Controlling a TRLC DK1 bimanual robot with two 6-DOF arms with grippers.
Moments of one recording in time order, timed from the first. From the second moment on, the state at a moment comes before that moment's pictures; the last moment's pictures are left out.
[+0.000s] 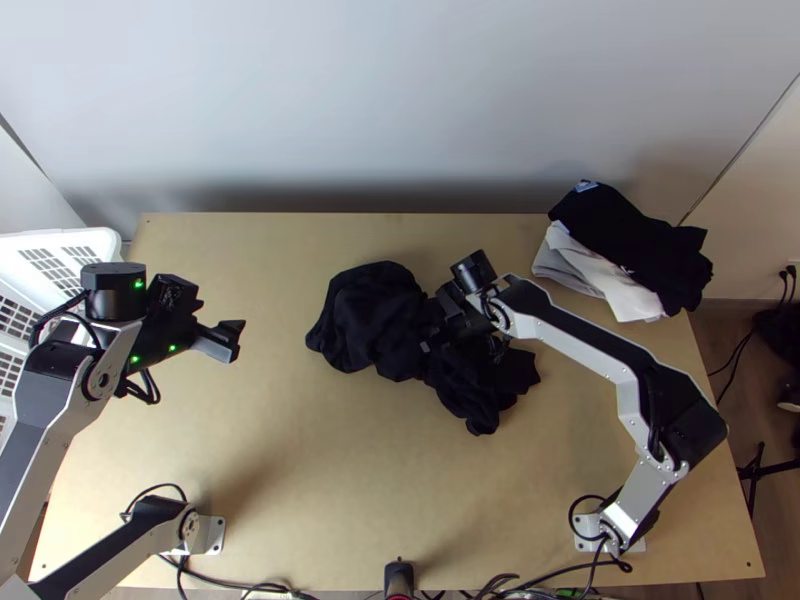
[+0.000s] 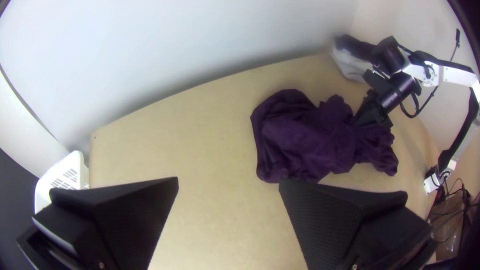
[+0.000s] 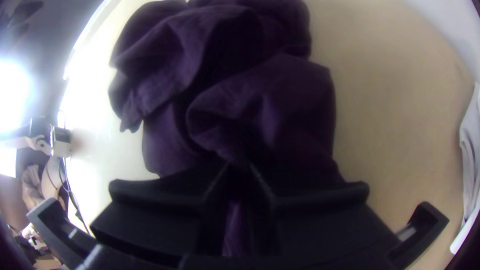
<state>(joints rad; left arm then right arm) -0.15 1.03 1.16 -0.85 0.10 0.21 0.60 1.84 1.33 -0.56 -0.29 0.05</state>
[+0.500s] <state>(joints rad) -0.14 1.02 1.15 -0.85 0.10 0.22 0.38 1.59 1.31 -0.58 -0.29 0.12</state>
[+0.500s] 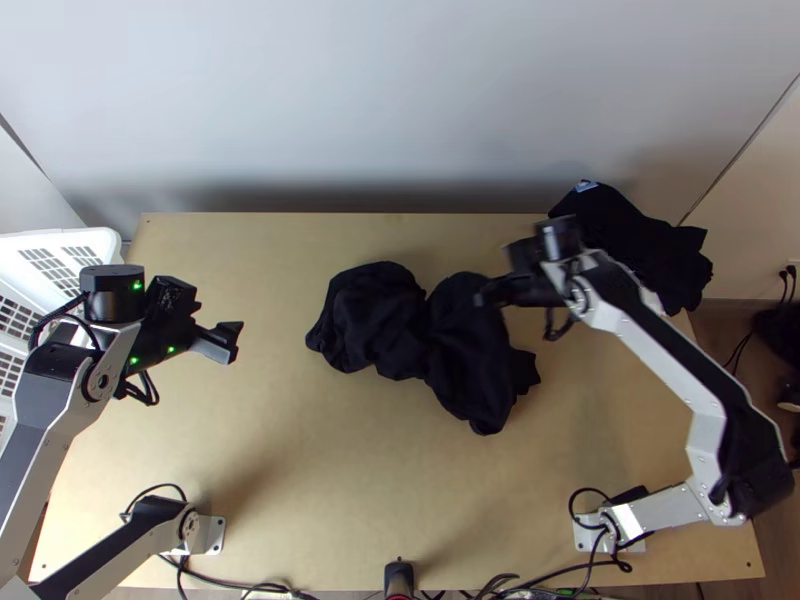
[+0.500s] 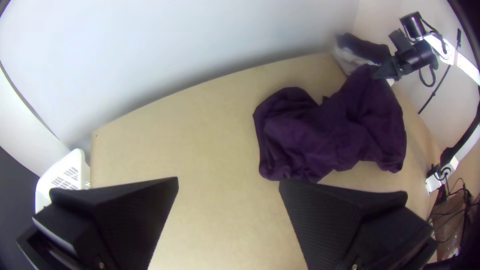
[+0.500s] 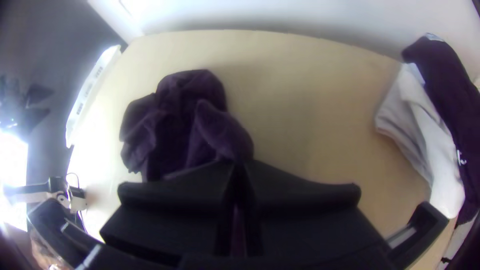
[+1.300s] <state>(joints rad) -0.16 1.09 1.14 -0.81 0.10 0.17 0.32 1.37 1.20 -0.64 -0.18 0.13</state>
